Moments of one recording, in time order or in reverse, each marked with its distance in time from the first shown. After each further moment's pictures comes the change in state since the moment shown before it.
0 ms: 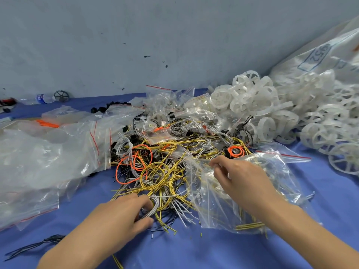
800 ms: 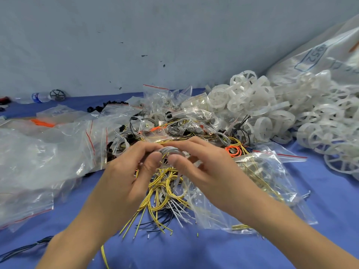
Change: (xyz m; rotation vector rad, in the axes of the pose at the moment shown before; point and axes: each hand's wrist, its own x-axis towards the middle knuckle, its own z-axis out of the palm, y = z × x) left_hand 0.018 0.045 -0.047 -0.548 0.679 0.323; right_hand 0.011 -0.064 -0.035 0.648 -0.026 -0.249
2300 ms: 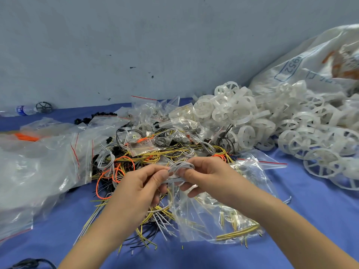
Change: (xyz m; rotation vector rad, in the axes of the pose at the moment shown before) left_hand 0.012 0.003 0.043 -0.470 -0.141 -0.468; right_hand -0.005 0.034 -0.027 0.476 -0.149 0.440
